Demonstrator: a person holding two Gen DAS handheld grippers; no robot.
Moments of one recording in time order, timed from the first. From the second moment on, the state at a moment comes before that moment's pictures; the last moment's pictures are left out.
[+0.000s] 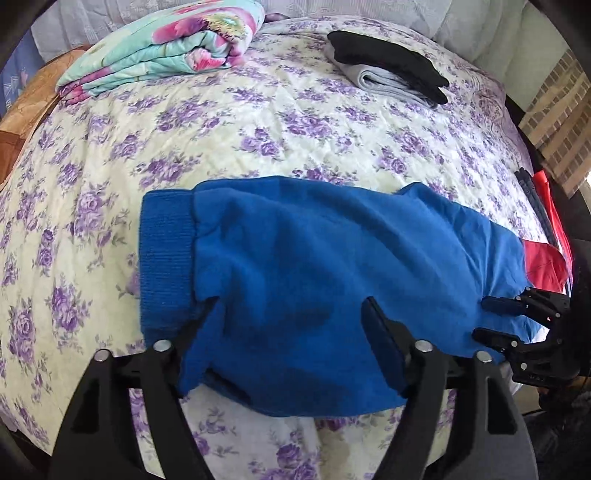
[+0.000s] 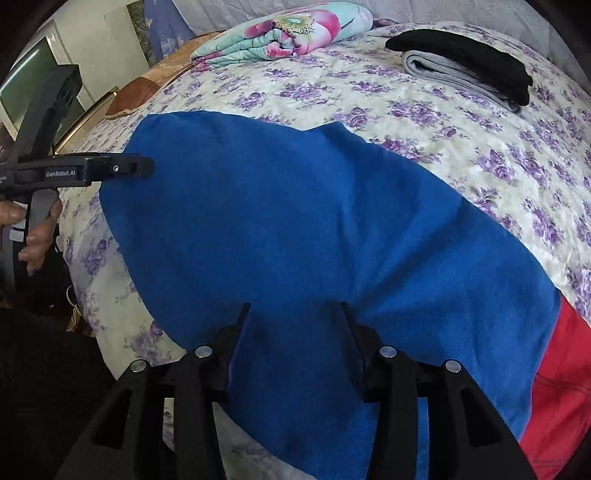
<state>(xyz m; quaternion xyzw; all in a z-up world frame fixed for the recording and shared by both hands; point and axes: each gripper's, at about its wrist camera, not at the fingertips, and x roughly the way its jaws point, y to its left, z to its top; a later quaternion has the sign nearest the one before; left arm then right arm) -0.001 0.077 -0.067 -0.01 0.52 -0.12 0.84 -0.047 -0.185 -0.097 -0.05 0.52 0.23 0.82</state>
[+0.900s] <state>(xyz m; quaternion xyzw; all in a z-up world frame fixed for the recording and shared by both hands) -0.001 -0.063 -0.030 -0.05 0.51 -0.13 0.85 -0.162 -0.530 -0.119 0.48 0.35 -0.05 0.80</state>
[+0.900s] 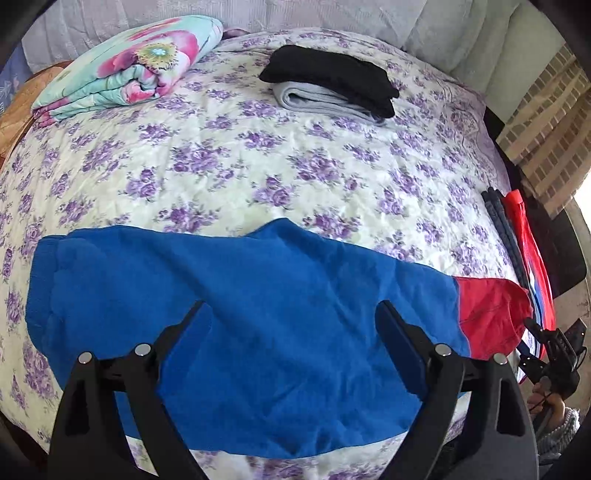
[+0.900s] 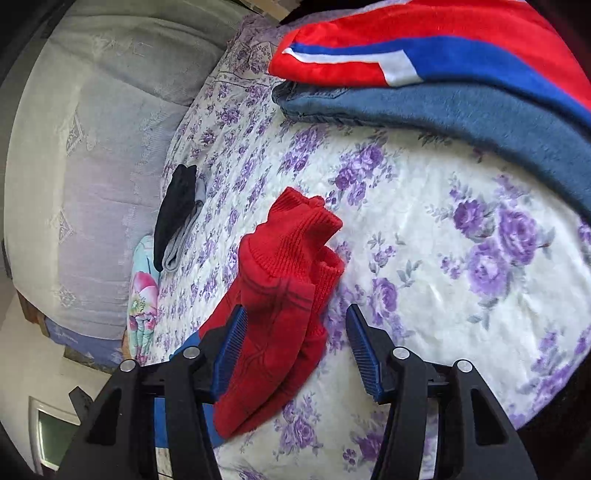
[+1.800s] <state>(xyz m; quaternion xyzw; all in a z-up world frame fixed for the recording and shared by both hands) -0.006 0.041 -0.027 -0.08 0.50 -0.05 0.86 -0.125 -0.401 0.009 0.18 0.31 -0.02 0.94</state>
